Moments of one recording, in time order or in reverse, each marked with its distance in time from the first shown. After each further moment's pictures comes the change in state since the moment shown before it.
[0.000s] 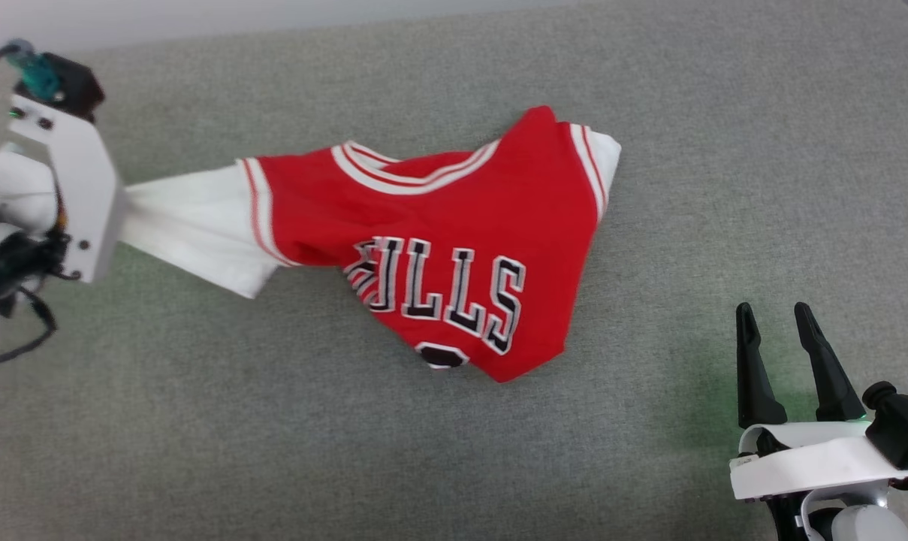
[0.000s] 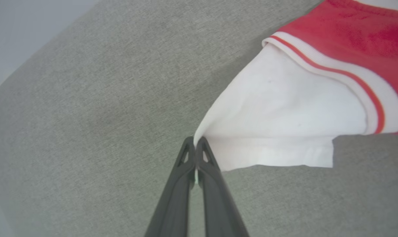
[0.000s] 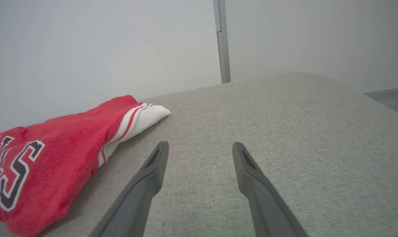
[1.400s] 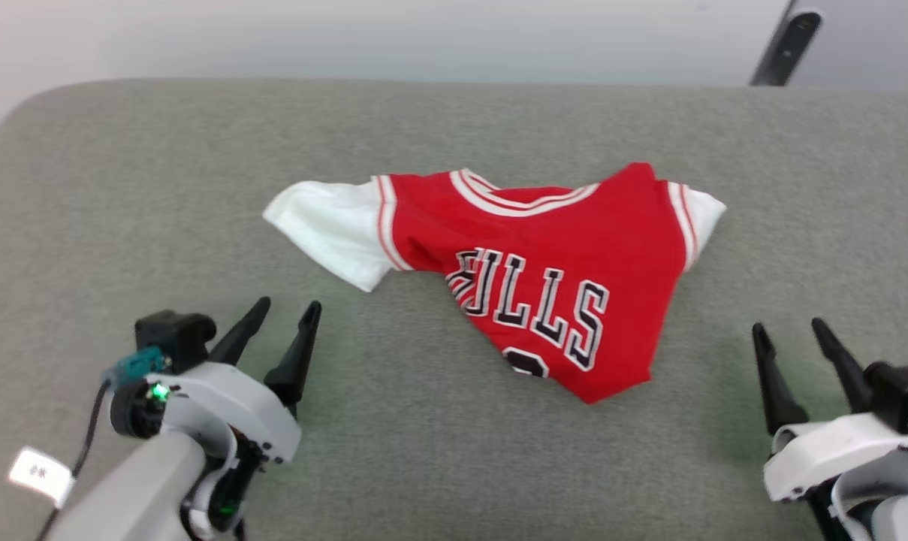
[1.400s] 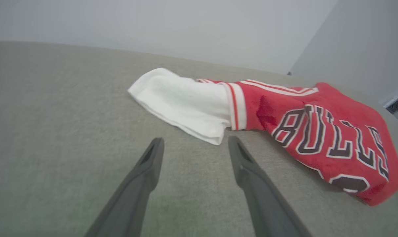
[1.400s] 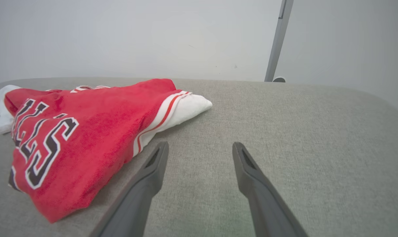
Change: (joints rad) left arm 0.598 -0.209 0.159 -0.209 -0.090 0.192 -0.954; right arm -0.014 -0.087 -0.026 0.036 -0.099 0.000 0.197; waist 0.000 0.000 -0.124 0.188
